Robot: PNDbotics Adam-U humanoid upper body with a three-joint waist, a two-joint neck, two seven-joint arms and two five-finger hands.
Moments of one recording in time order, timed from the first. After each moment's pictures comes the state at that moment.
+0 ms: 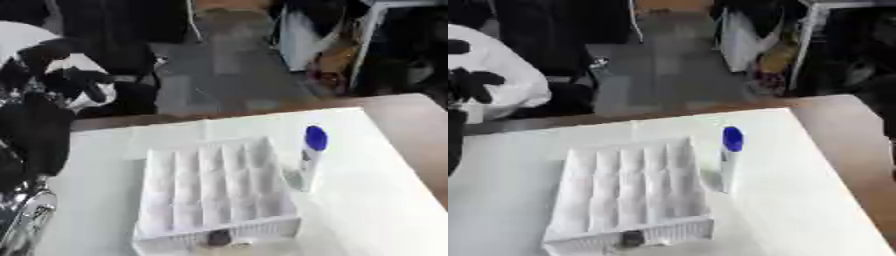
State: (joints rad) left arm -0.33 0.51 -0.07 -1.99 0.41 -0.40 0.09; right arm -0.32 -0.53 -0.07 -1.98 0.44 -0.37 -0.26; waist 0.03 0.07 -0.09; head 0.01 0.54
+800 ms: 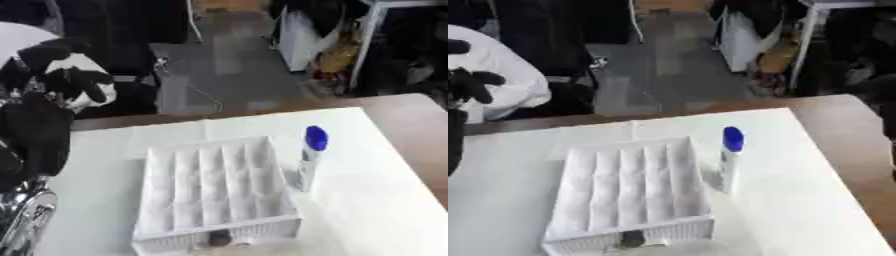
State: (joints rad) left arm -0.33 0.51 -0.07 -1.99 0.41 -0.40 0.09; right arm -0.32 -0.53 -0.07 -1.98 0.44 -0.35 -0.25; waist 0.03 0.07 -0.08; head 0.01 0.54
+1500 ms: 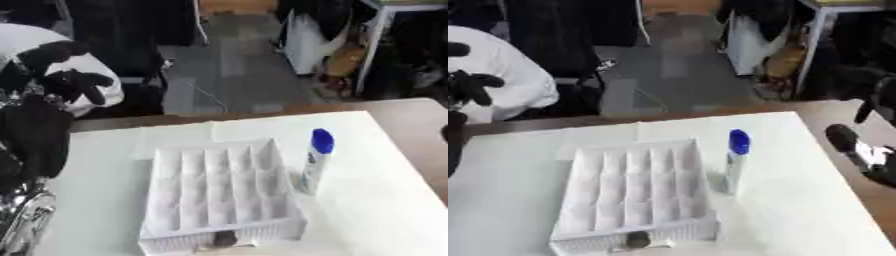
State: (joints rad) left arm -0.32 0.51 -0.06 -1.99 0.41 -0.40 0.09; right arm -0.39 -0.69 0.00 -1.77 0.27 -0.17 0.00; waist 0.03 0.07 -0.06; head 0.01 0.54
